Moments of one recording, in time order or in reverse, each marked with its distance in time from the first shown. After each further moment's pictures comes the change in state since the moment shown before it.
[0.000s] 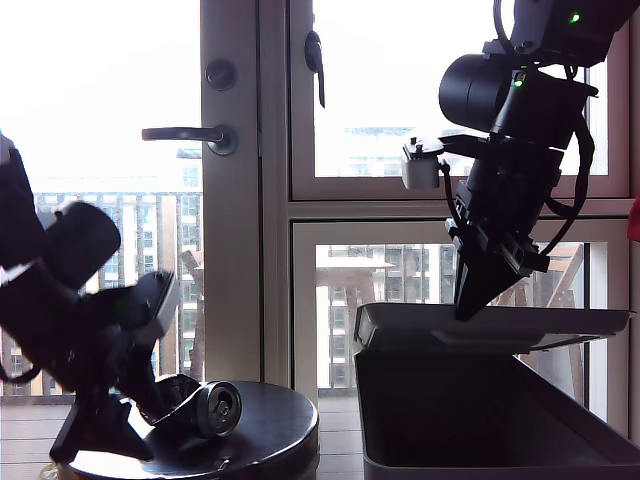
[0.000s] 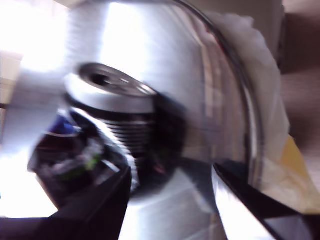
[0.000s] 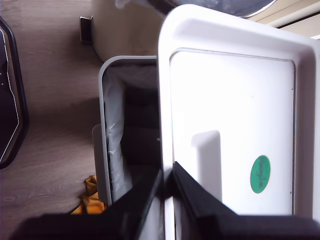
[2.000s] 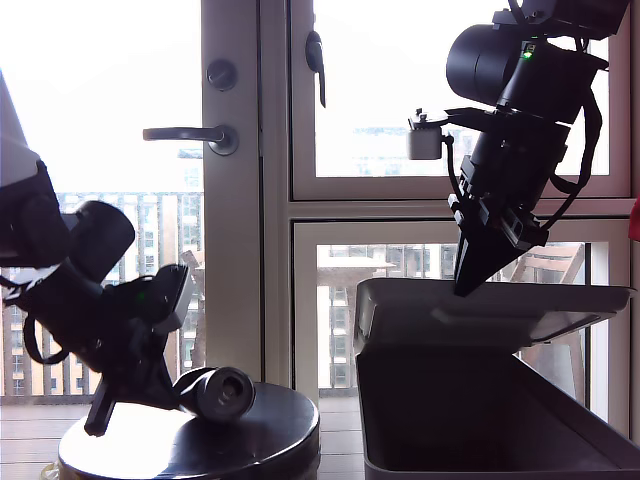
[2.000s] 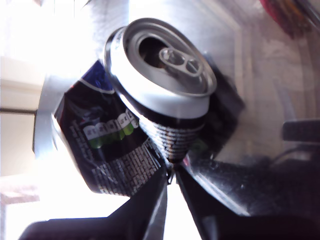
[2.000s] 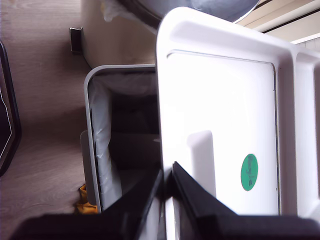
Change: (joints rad) left arm 0.016 0.053 0.140 0.021 -0.016 0.050; right arm -0.001 -0.055 0.000 -0.005 -0.003 0.026
